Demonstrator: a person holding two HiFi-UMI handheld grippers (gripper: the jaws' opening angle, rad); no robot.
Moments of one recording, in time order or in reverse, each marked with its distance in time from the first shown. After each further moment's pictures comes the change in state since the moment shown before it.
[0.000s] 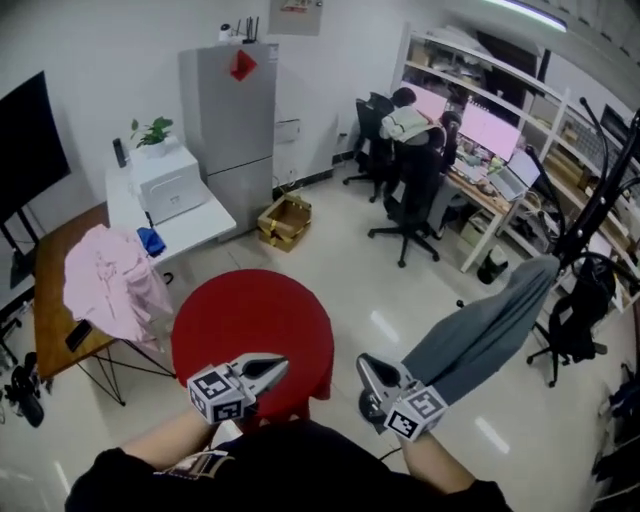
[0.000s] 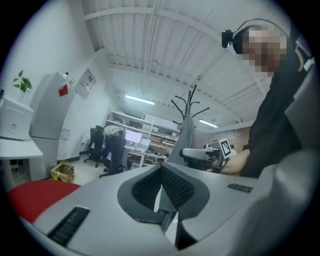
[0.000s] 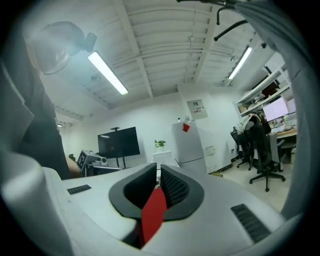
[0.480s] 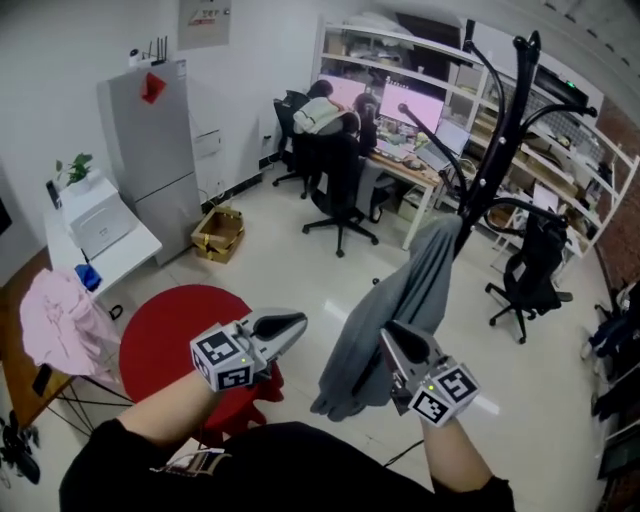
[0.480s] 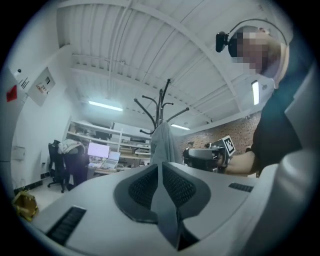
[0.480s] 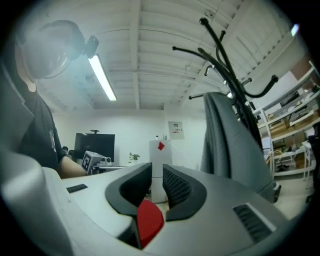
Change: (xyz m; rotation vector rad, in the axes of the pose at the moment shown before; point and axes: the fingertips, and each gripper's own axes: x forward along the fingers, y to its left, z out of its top) left arm 0.194 -0.120 0.106 0.181 -0.057 -0.326; right arm -0.179 -0.080 0.130 -0.138 -0.130 -0.279
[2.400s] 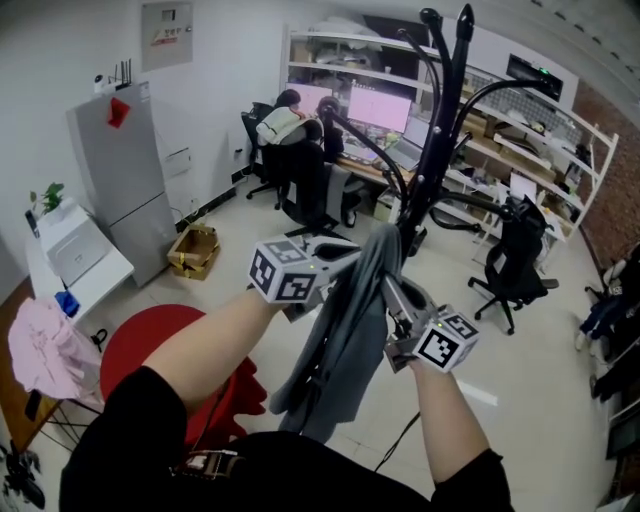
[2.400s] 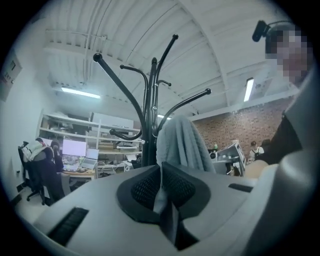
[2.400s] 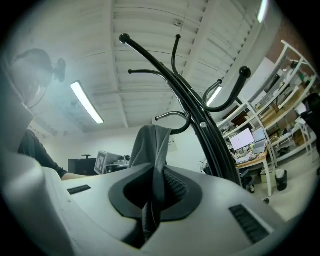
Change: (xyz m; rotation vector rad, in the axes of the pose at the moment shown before) left arm 0.237 0.019 0.081 0.060 0.111 -0.207; right arm -0.003 -0.129 0.071 0.203 -0.187 -0.027
